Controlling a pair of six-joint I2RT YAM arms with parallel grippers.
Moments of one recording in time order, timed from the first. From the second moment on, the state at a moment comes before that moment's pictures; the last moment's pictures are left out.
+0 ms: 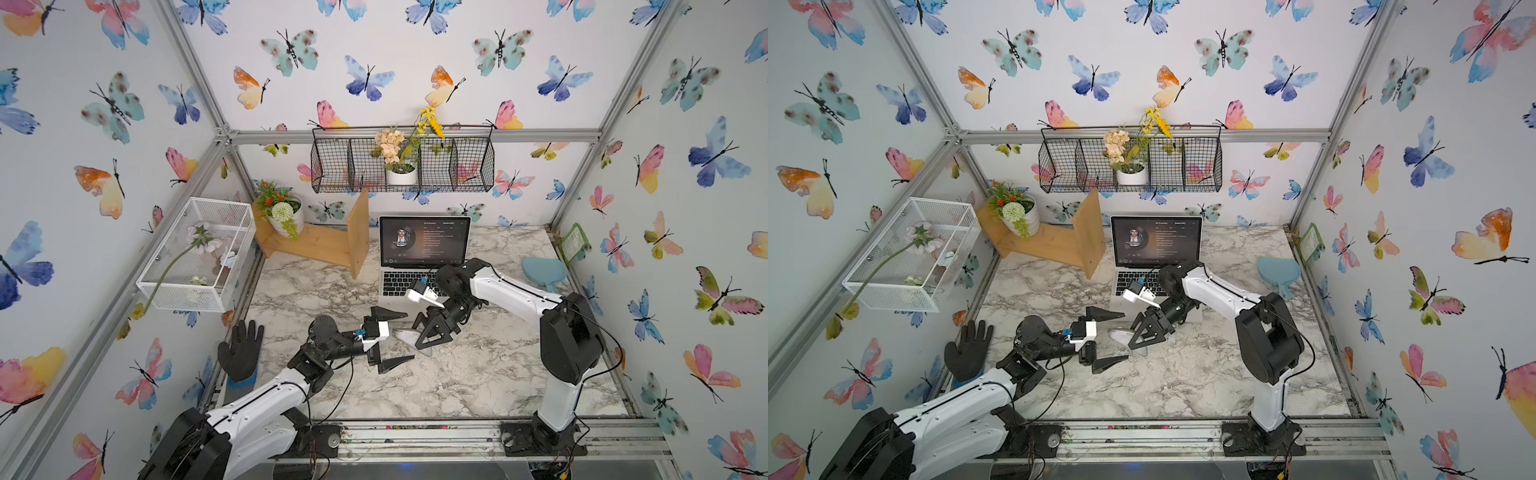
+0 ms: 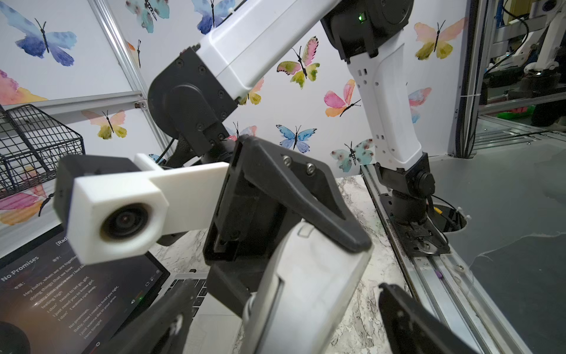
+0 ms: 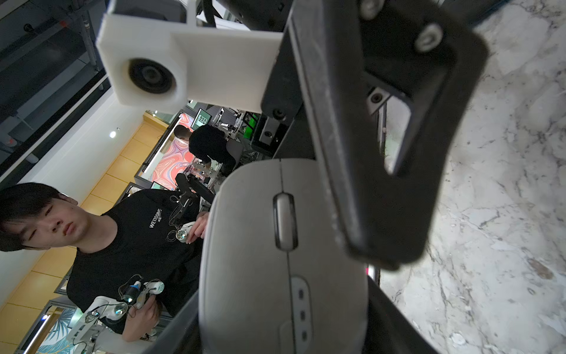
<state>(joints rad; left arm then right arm) -0.64 1.01 0.35 0.72 0.84 0.20 0.67 1.86 1.44 -1.40 -1.42 -0.89</state>
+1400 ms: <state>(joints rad) -0.70 1.00 0.46 0.55 0.83 0.27 0.66 1.64 1.40 -1.04 -1.29 -0.37</state>
